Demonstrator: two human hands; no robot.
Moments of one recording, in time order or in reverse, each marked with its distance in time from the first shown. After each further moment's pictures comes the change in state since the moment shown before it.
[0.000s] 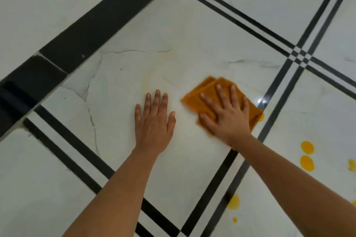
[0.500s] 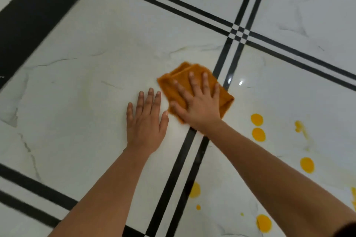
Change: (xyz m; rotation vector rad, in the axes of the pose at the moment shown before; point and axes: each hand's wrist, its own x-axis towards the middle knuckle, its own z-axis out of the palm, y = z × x) left_hand 0.006 0.087 0.022 0.065 -0.041 0.241; right_hand -0.014 0.049 -0.004 0.026 -0.002 0.122
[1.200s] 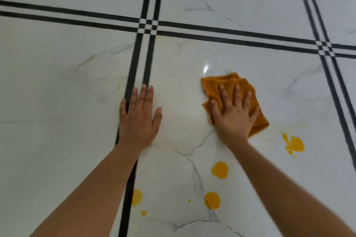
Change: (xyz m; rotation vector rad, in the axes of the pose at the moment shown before) left_hand 0.015 0.143 0.027 -0.002 -0.001 0.367; right_hand -0.149 0.173 -0.001 0.130 0.255 0.912
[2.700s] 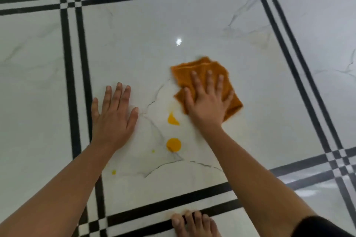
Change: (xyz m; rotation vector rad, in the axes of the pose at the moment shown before) left_hand -0.071 0.034 0.012 0.127 -0.144 0.215; right_hand -0.088 0.070 -0.009 0.070 -0.077 0.119
